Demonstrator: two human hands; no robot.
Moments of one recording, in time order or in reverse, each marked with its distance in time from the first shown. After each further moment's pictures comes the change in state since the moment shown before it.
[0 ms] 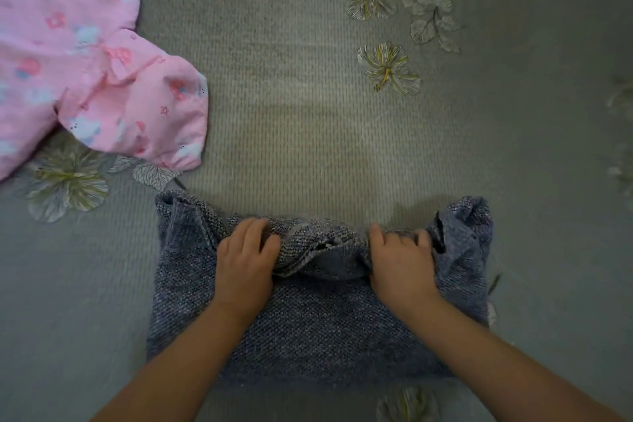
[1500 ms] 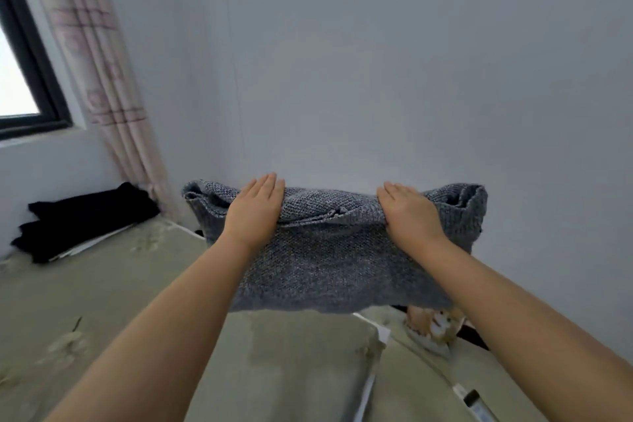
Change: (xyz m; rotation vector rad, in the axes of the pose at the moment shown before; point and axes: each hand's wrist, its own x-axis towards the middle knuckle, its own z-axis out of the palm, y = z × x) left_hand 0.033 0.573 -0.335 0.178 0.396 1.048; right_hand -0.532 0.383 -0.110 0.005 0.734 0.978
